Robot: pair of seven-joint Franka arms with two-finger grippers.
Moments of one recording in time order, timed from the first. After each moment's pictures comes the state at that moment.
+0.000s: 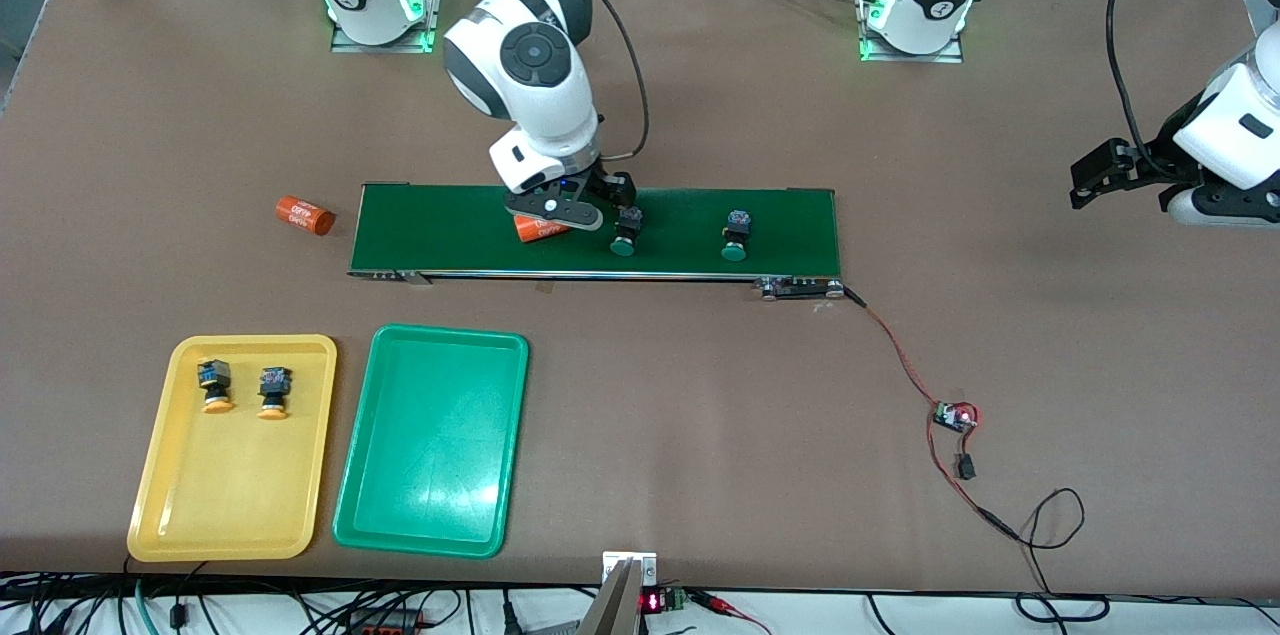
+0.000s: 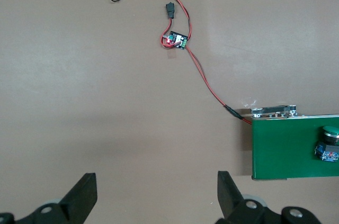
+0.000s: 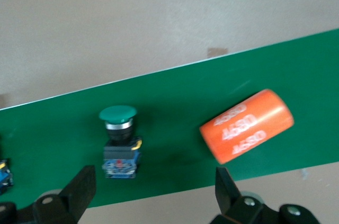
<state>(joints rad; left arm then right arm) -0.02 0.02 0.00 -1.66 0.02 1.71 0.01 0.42 0.44 0.38 -1.78 -0.16 2.23 1.12</state>
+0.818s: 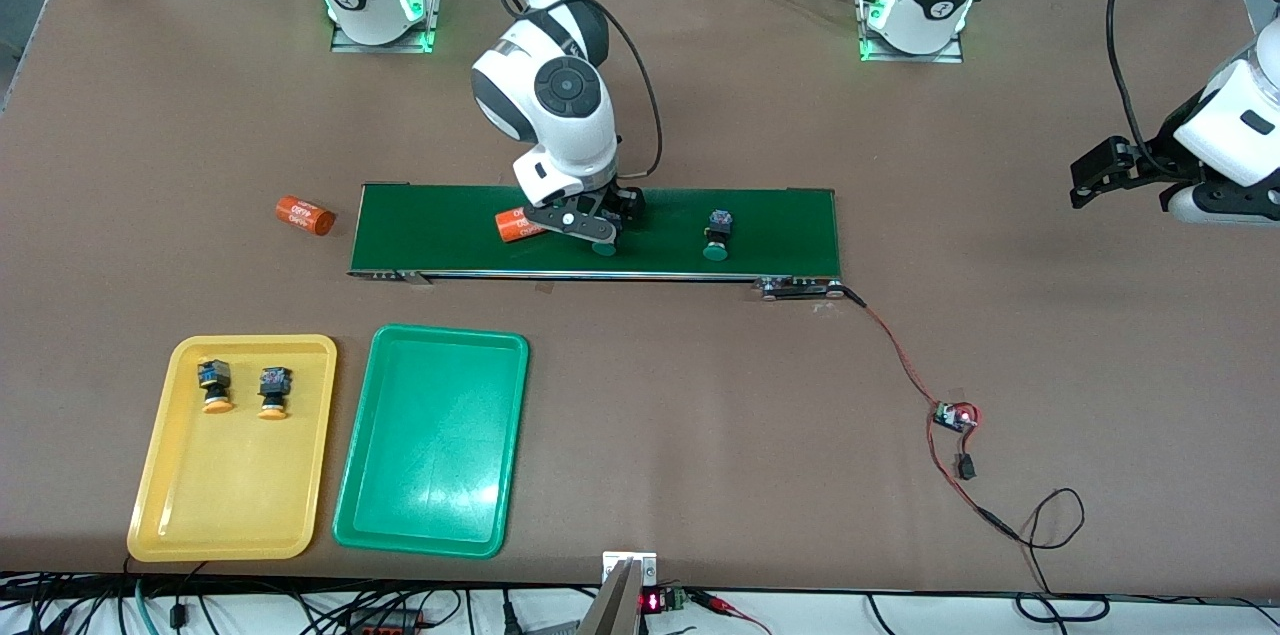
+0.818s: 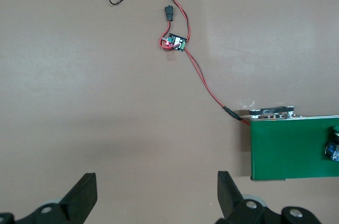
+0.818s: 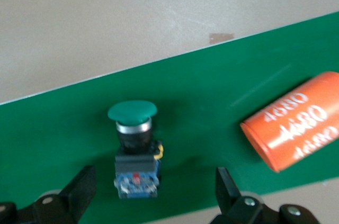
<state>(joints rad) -0.02 0.02 0.00 -1.66 0.02 1.71 0.01 0.45 0.55 0.35 -1.76 -0.22 2.27 1.18</state>
